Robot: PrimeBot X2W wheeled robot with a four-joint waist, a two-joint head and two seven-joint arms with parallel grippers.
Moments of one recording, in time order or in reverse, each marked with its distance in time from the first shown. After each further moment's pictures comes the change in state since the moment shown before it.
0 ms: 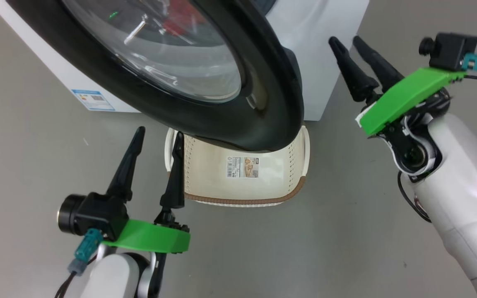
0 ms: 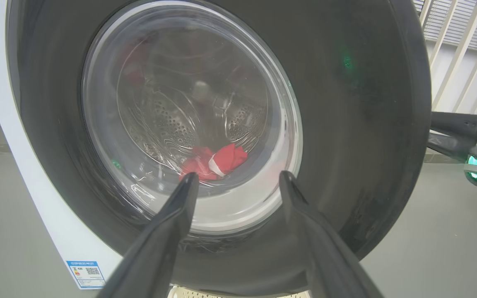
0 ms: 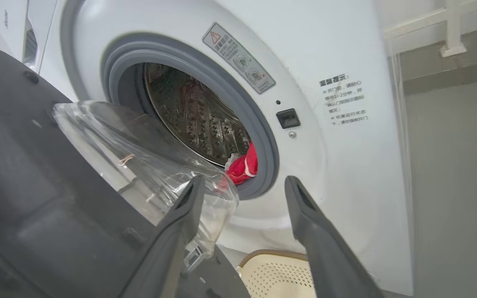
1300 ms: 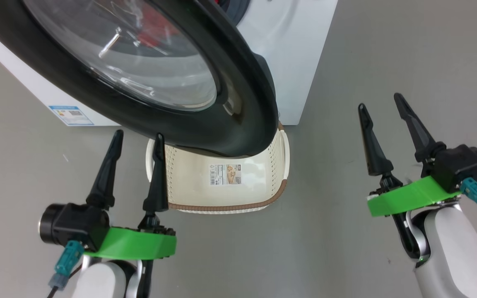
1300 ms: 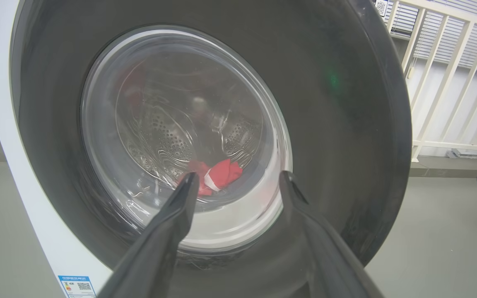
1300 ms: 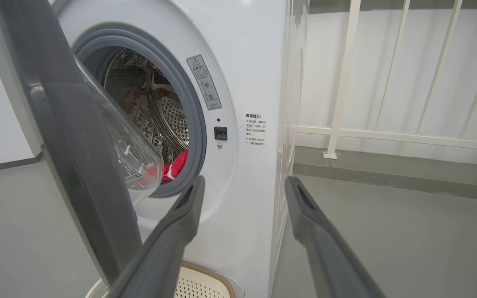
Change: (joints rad) left arm 0.051 0.000 0.061 -0.069 0.009 0.010 0.000; right arm 0.464 0.168 -0.383 -0.331 -0.836 0.001 -0.227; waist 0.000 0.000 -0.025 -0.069
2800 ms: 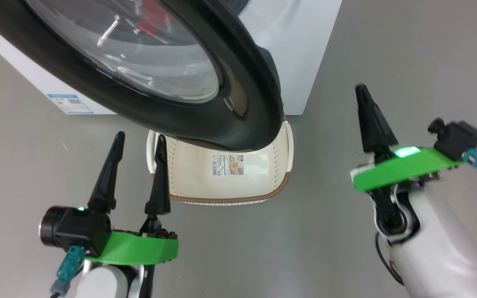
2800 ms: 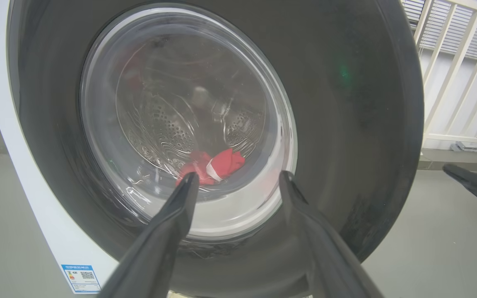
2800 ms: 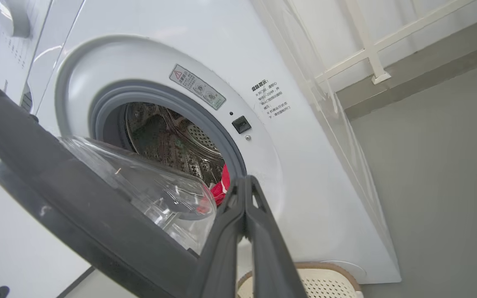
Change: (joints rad) left arm 0.018 0.001 -0.008 -0.029 0.015 0.009 0.000; right arm -0.127 0.000 0.155 0.134 0.635 0.000 0.000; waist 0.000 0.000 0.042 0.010
